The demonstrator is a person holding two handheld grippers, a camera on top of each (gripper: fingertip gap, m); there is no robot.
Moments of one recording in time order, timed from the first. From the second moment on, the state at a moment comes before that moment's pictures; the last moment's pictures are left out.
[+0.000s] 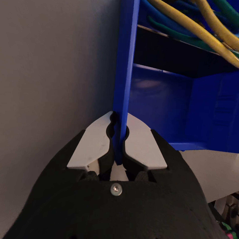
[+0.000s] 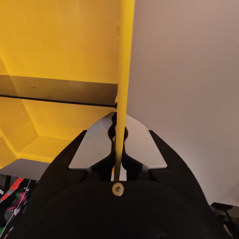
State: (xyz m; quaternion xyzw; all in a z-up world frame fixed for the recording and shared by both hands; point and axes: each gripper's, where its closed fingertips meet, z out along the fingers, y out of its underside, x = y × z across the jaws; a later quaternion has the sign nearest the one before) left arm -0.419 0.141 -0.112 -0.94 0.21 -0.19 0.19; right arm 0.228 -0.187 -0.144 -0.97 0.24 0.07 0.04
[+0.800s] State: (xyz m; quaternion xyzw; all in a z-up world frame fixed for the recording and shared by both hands) left arm -0.462 0.148 -0.112 -0.94 0.12 -0.21 0.22; right arm 0.248 -0.212 -0.144 -0.96 0.26 0.07 0.03
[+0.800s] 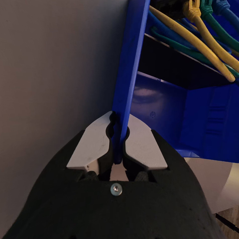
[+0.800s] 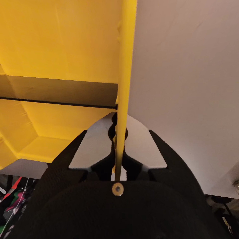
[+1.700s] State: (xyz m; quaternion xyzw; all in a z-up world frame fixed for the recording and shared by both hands) left arm -0.468 0.150 -0.112 -0.94 0.11 -0.20 0.24; right arm 0.254 -0.215 -0.144 -0.97 0.25 0.06 0.03
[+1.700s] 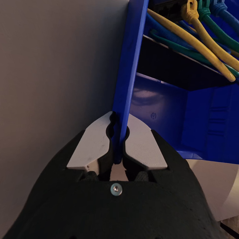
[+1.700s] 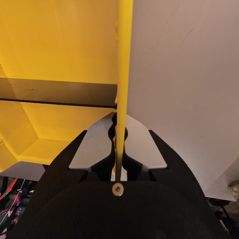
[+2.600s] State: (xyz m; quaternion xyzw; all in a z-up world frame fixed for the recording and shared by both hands) left arm -0.400 0.135 -0.022 -0.63 0.57 0.01 0.53; right arm 0.223 -0.154 0.023 -0.92 0.07 -0.02 0.38
